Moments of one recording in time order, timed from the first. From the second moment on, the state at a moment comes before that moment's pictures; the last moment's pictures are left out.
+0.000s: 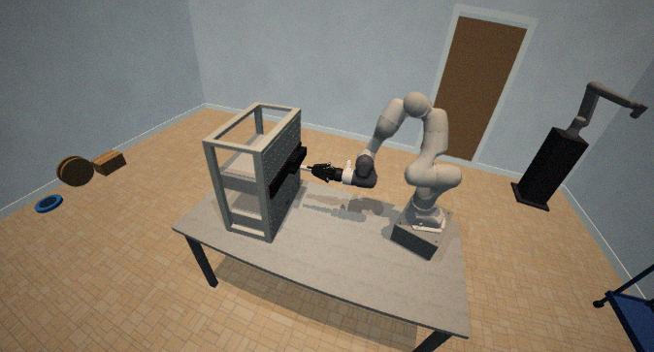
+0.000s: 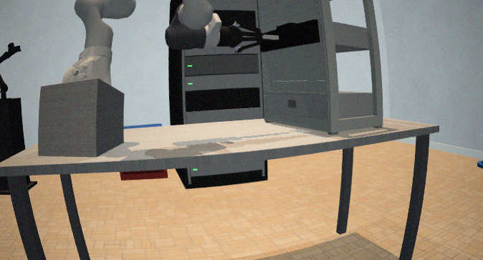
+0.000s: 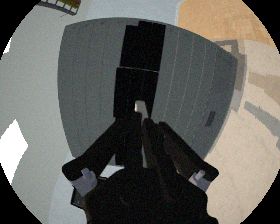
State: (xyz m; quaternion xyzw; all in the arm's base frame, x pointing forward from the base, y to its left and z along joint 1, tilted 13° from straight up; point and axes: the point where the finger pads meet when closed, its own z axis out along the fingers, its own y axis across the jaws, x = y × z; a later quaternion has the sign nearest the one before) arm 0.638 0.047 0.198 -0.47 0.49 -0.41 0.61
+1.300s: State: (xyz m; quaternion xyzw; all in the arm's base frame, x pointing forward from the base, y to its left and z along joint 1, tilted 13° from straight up) arm 0.624 0.017 0.234 -0.47 0.48 -0.43 0.61
